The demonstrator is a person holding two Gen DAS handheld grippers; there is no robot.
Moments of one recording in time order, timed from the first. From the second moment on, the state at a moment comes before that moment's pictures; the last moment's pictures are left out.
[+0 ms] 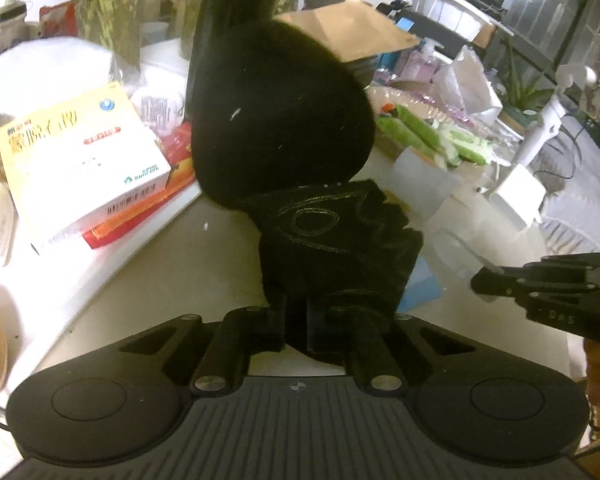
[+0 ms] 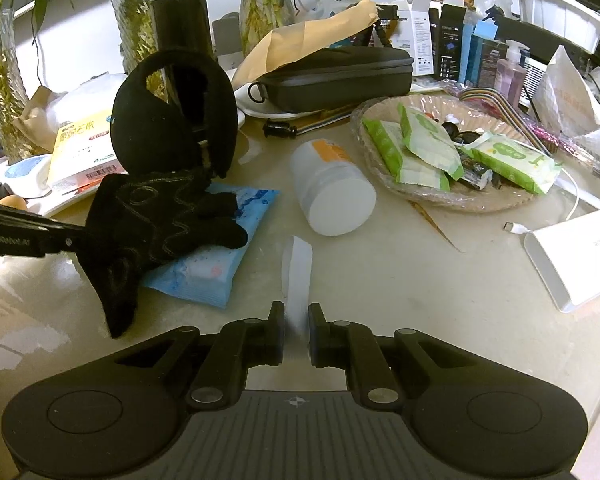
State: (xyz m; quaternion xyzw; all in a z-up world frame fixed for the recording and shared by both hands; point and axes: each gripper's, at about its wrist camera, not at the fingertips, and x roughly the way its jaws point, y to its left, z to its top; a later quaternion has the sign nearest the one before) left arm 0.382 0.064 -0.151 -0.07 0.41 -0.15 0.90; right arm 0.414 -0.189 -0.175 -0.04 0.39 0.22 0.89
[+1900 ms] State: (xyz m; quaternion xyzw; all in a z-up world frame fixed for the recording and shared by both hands) left arm 0.159 0.018 0.091 0.08 0.28 -0.14 0.95; right arm 0.214 -0.274 0.049 -0.02 0.28 0.28 0.92
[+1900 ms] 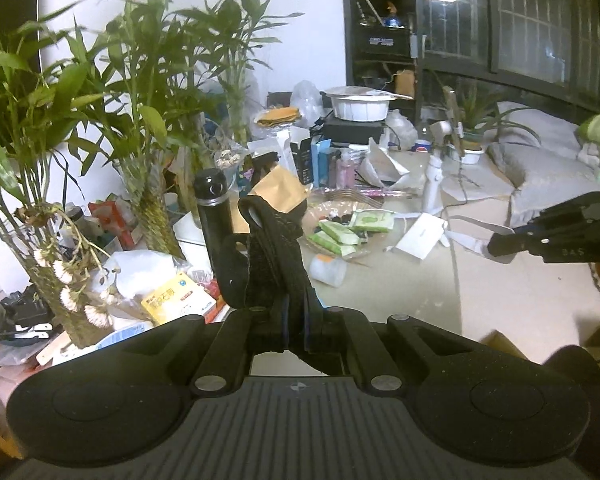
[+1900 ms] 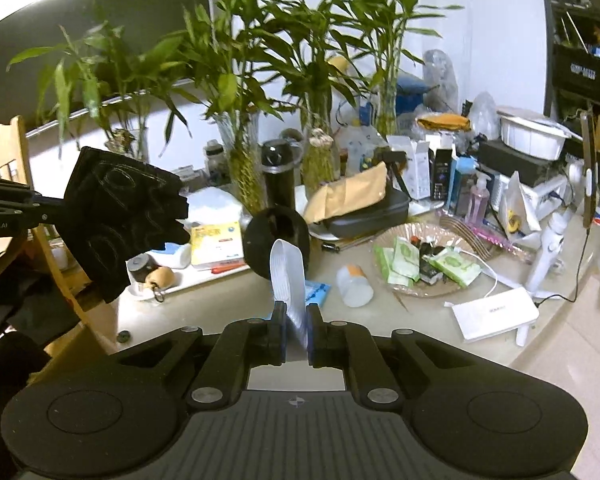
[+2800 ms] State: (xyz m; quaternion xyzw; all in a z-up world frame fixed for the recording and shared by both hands) left arm 0.086 0.037 0.052 -0.01 0.42 -0.19 0.89; right arm 0.134 -0.279 0.053 0.01 0.30 0.32 0.90
